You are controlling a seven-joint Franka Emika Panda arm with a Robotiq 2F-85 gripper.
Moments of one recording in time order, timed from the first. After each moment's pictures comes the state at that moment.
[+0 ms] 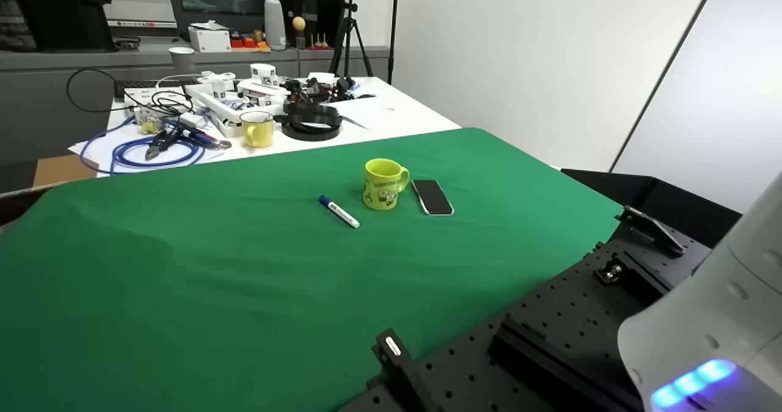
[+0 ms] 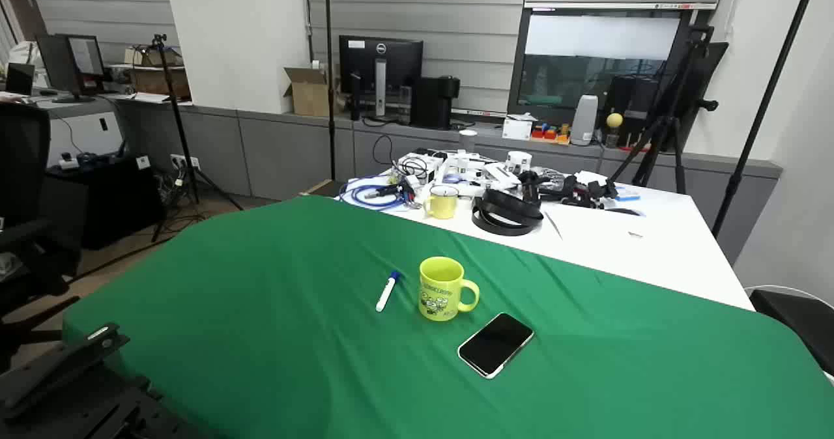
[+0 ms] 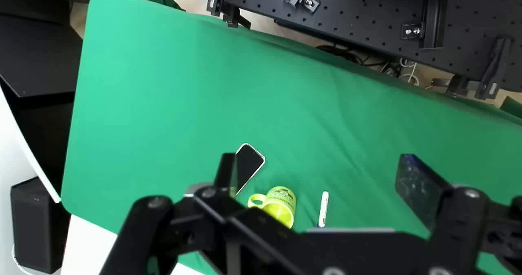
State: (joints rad) arm 0.03 -0.88 0.06 -2.47 -0.18 1.54 -0.21
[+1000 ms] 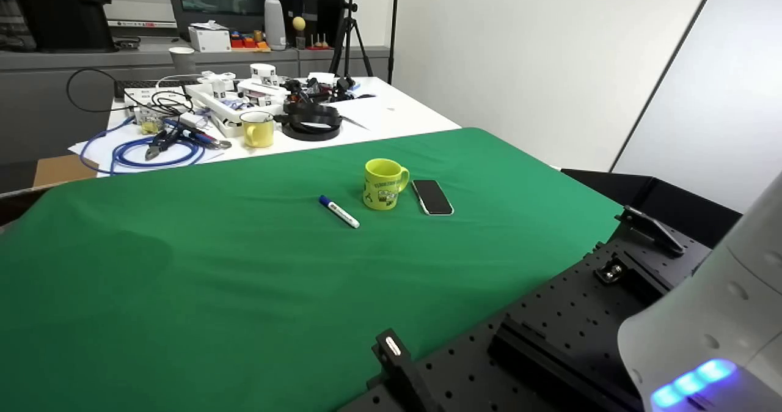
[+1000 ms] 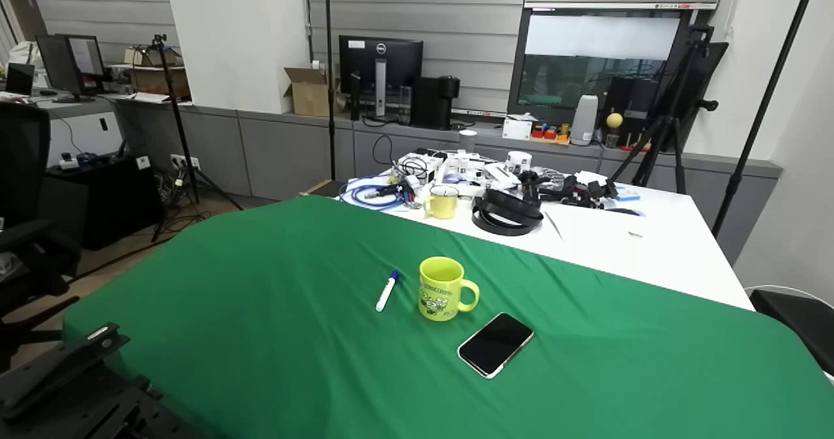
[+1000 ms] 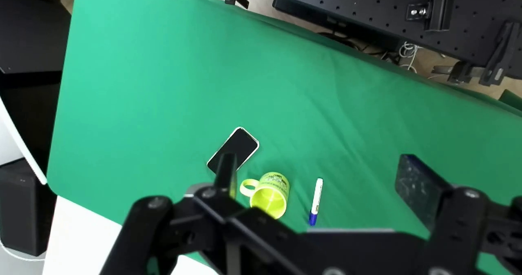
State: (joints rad) arm 0.06 -0.83 0.04 -2.48 -0.18 1.63 -0.22
